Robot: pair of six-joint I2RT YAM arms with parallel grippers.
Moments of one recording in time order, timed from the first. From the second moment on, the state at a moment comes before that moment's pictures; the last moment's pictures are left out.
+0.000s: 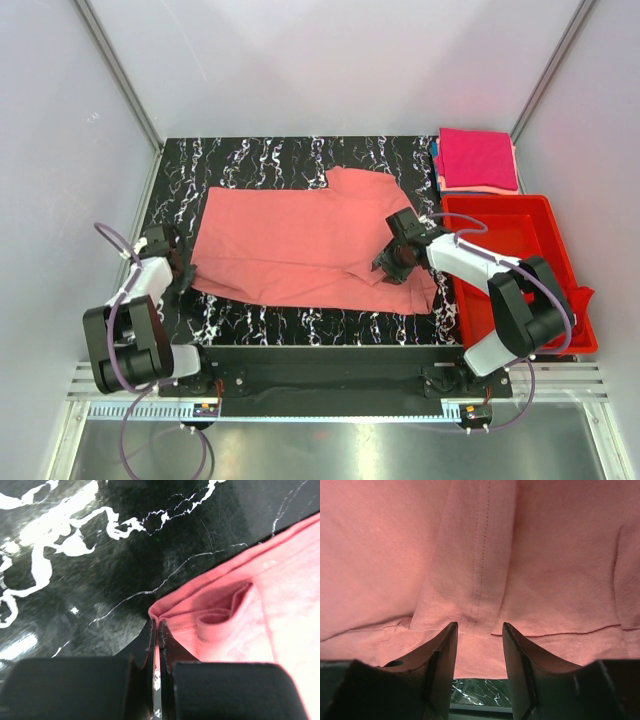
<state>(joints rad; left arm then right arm) 0.27 1.32 0.65 -0.48 -0.17 -0.80 0.48 1.55 0.88 -0.49 -0.01 1.17</state>
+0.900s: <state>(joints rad) 0.27 1.12 0.73 -0.73 -0.28 -0.83 0.54 1.57 0.86 -0.42 0.02 1.29</state>
